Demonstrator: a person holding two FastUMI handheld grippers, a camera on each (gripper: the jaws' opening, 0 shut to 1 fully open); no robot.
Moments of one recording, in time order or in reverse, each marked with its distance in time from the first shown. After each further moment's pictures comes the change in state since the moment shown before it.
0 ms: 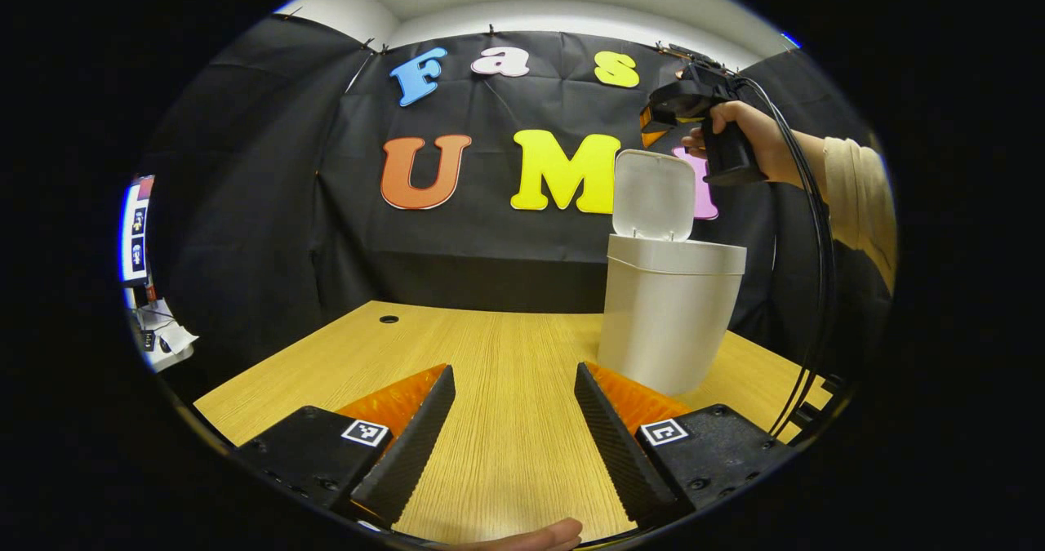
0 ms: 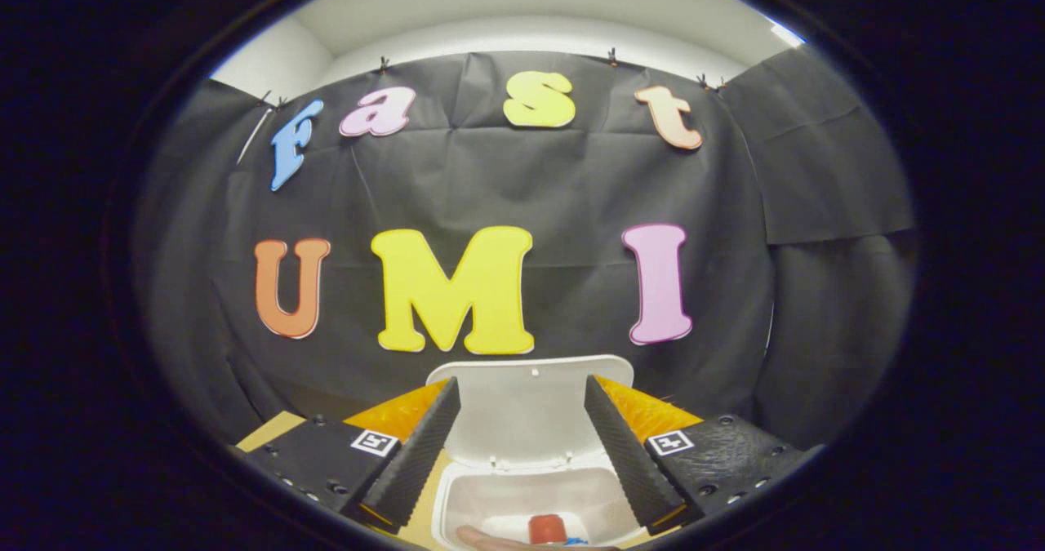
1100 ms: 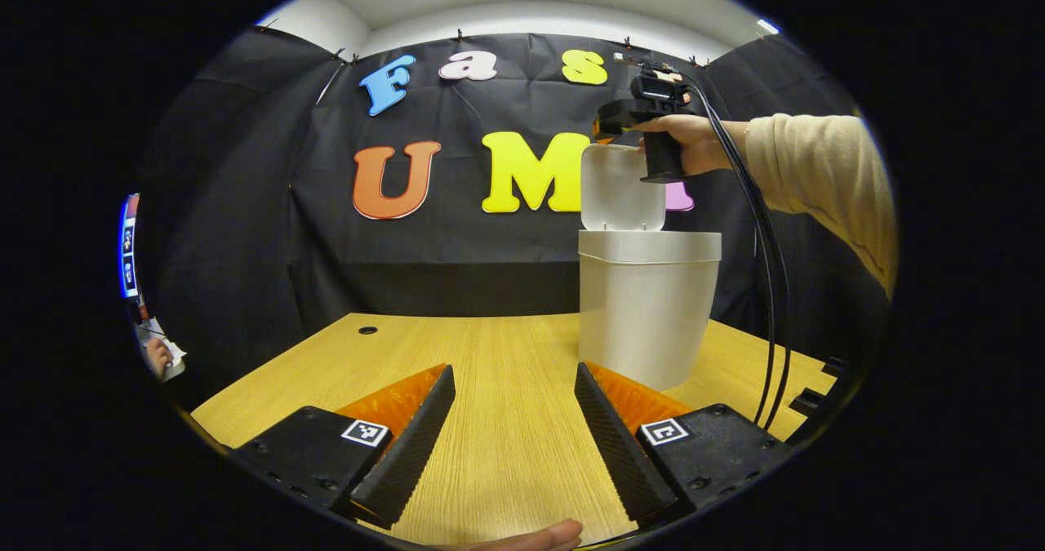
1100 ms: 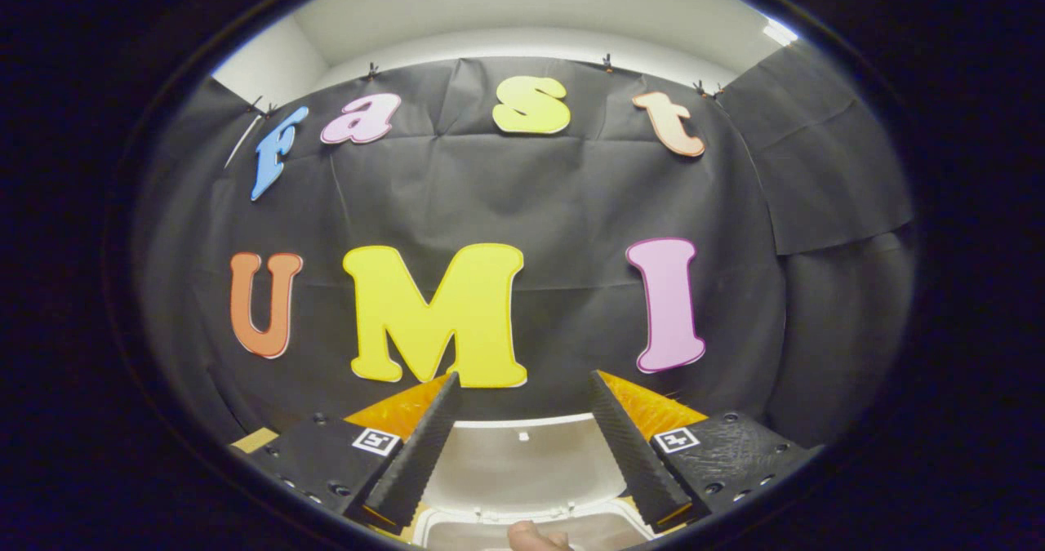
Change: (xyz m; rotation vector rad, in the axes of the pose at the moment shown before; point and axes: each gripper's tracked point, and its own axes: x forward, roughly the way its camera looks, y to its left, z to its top) left arm 0.008 -0.024 -0.005 0.063 -0.030 -0.044; right arm 0.075 0.001 -0.003 0.038 -0.092 -0.013
